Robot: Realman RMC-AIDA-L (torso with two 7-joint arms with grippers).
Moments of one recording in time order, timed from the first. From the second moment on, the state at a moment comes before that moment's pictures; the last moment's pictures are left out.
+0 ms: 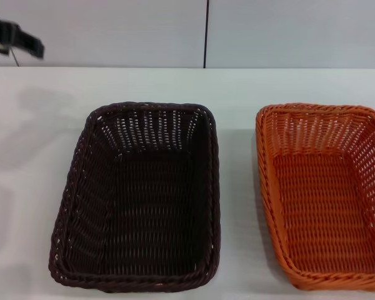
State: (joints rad) left arm -0.72 -1.86 -2.16 -1.43 2.60 -1.57 0.29; right arm 0.63 2.02 -0.26 -0.21 -0.67 -1.05 0.36
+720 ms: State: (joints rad) left arm -0.67 -2.06 -2.07 -1.54 2.77 -1.72 0.14; right arm 0.63 2.00 -0.26 -0.21 -0.66 -1.03 0.35
